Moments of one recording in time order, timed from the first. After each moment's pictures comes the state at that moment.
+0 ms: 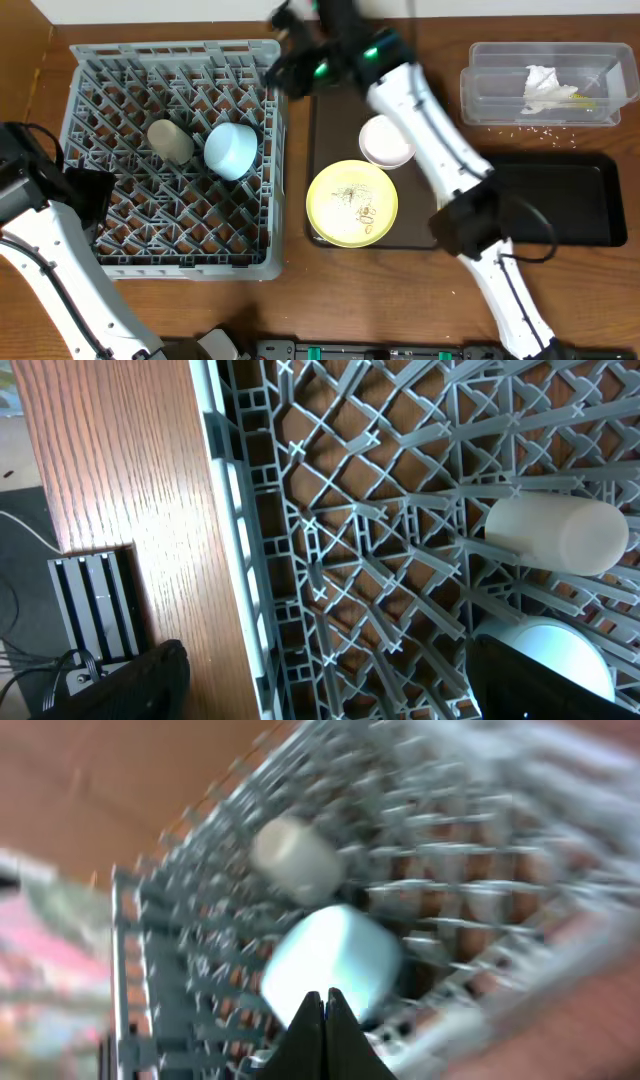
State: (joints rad) left arm 0.67 1.38 1.52 -1.41 -0.11 -0.78; right arm 0.65 2.51 2.65 -0.88 -0.71 0.10
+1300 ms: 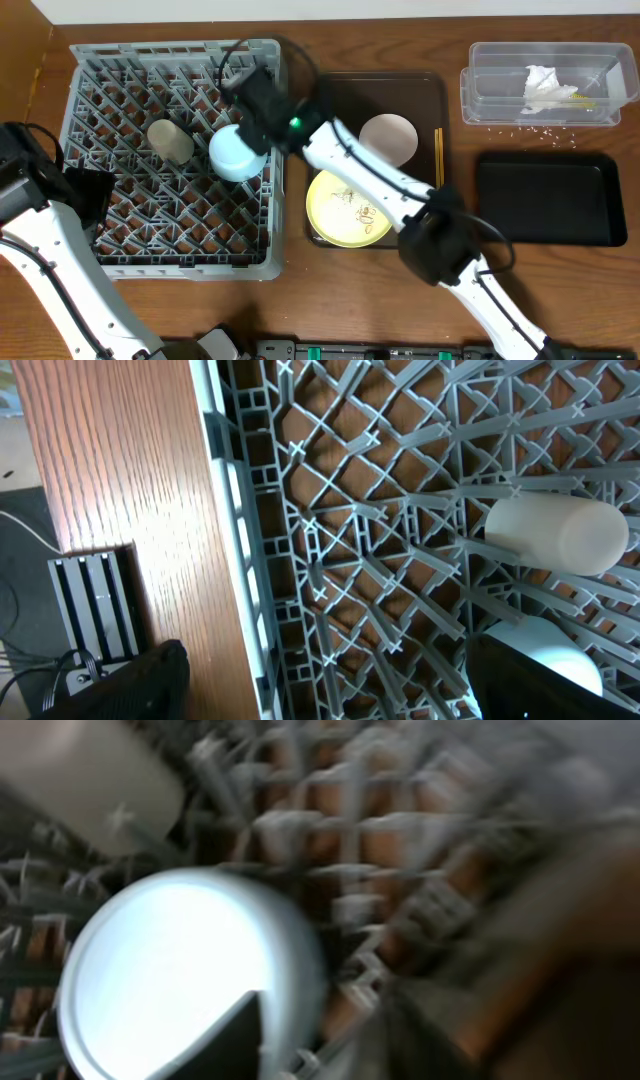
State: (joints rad) left arm 0.67 1.38 1.52 -1.41 -0.11 -0.78; right arm 0.84 2.51 2.44 -0.76 -0.02 0.06
